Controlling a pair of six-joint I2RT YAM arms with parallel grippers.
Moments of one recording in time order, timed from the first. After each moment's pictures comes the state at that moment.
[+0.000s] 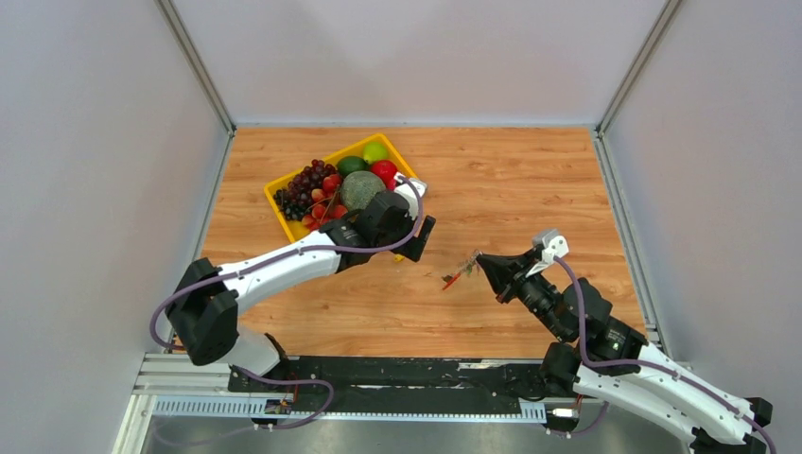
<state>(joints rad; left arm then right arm) -0.87 1.50 1.11 -0.31 -0.21 -0.22 1.04 0.32 0.49 -0.15 0.36 0.25</state>
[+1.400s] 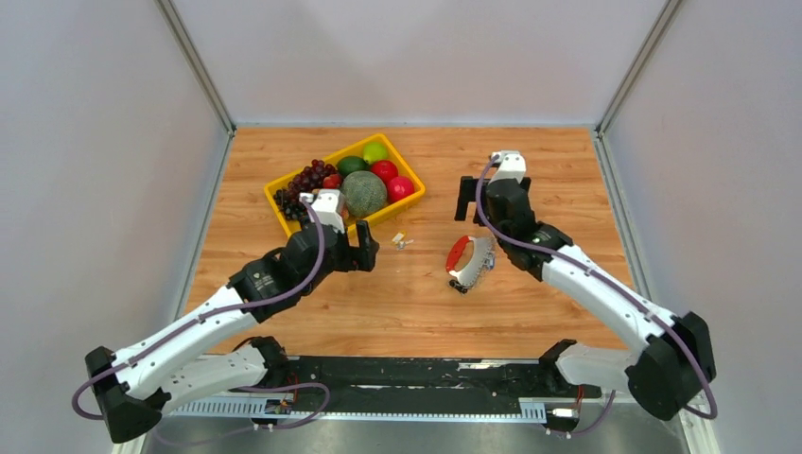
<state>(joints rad) -0.88 0.86 0.78 -0.41 -0.36 -0.53 0.60 1.23 0.91 -0.16 0.43 0.34</state>
